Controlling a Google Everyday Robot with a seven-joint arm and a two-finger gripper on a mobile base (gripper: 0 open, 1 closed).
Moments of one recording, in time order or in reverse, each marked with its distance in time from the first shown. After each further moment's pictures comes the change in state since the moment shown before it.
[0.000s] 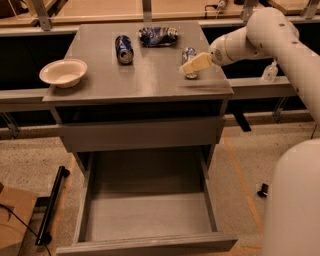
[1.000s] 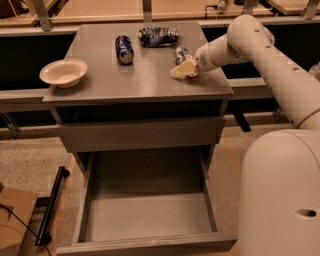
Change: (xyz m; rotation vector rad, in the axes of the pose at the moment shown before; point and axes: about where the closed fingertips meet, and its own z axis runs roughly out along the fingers) arm 0.013 0.028 0.061 -0.103 0.074 0.058
